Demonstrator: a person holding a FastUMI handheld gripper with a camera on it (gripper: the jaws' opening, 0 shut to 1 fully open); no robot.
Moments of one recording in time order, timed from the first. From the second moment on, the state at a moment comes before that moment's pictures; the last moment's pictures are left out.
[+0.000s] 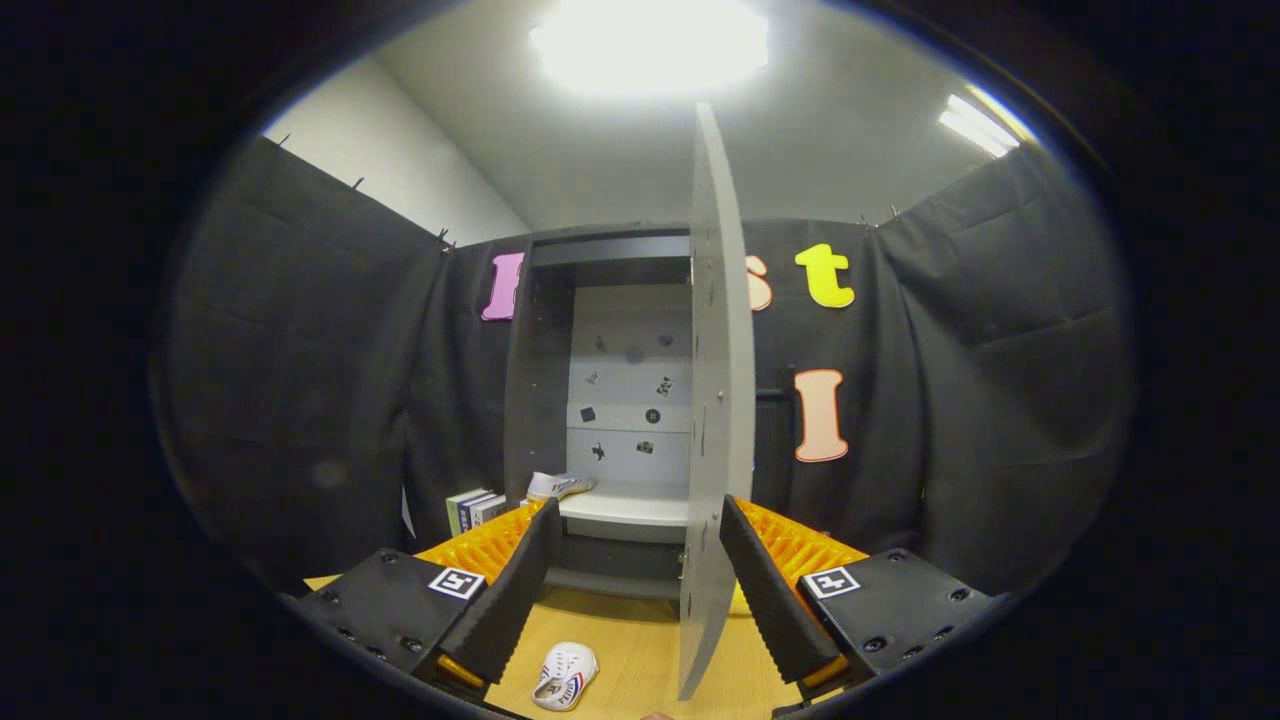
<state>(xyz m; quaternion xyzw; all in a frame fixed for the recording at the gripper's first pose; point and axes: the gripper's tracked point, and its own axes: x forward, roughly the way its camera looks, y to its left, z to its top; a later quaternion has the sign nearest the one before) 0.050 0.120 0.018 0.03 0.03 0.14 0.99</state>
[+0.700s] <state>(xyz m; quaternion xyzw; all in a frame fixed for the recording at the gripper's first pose) 0.090 0.224 -0.158 0.02 0.18 0.18 0.97</state>
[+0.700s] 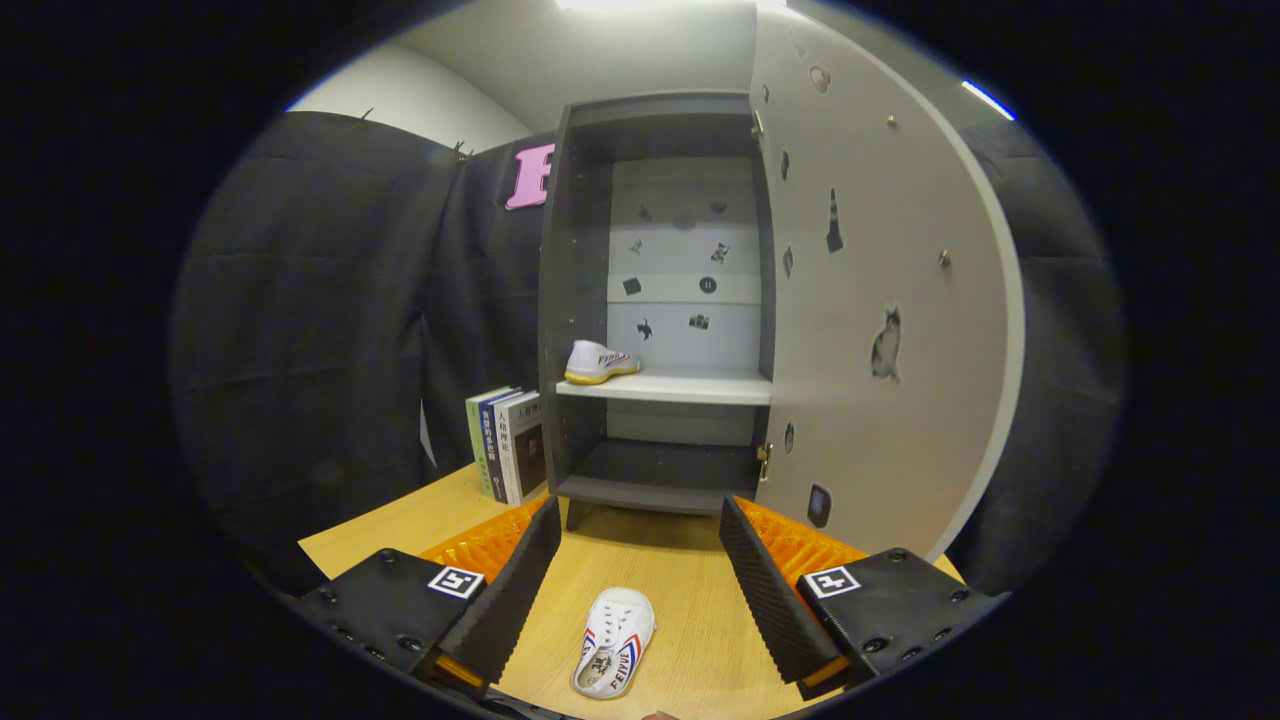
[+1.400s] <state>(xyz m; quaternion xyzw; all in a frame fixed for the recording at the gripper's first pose) 0.085 0.279 -0.320 0.00 0.37 0.20 0.90</state>
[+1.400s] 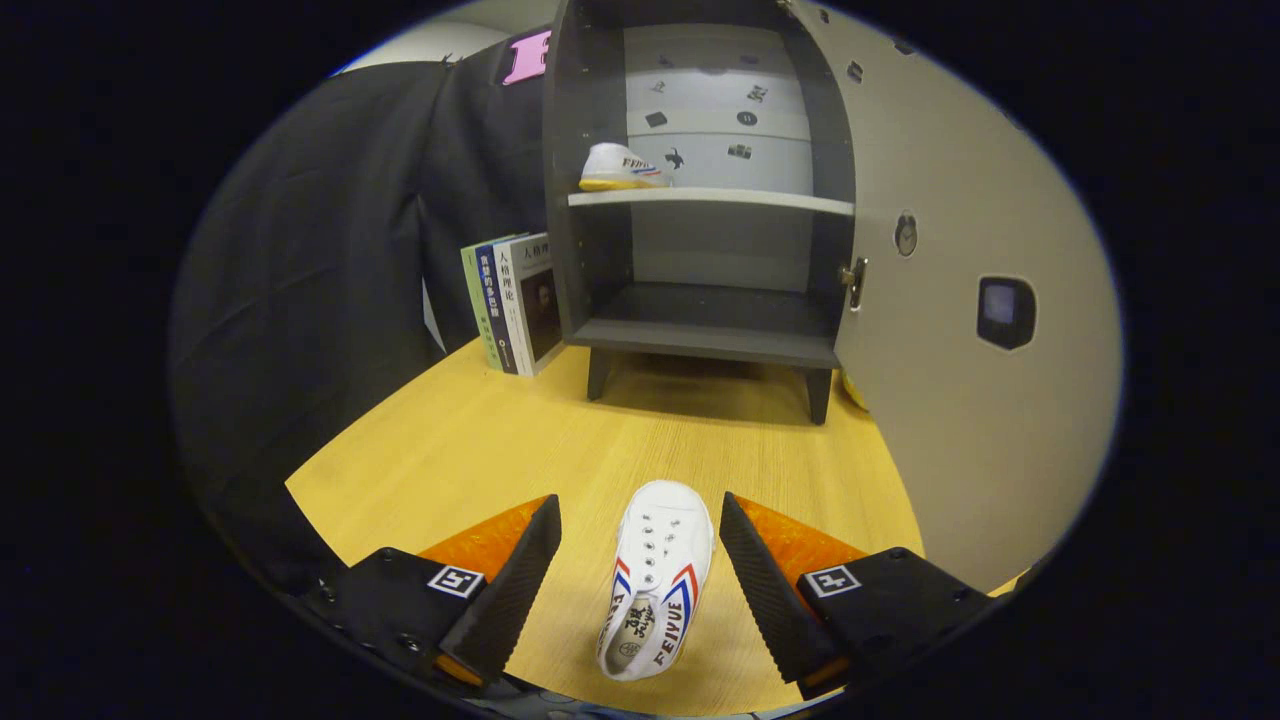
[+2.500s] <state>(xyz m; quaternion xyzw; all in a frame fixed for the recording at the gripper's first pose) 0.052 0.299 -0.431 -0.06 0.52 0.18 0.83</state>
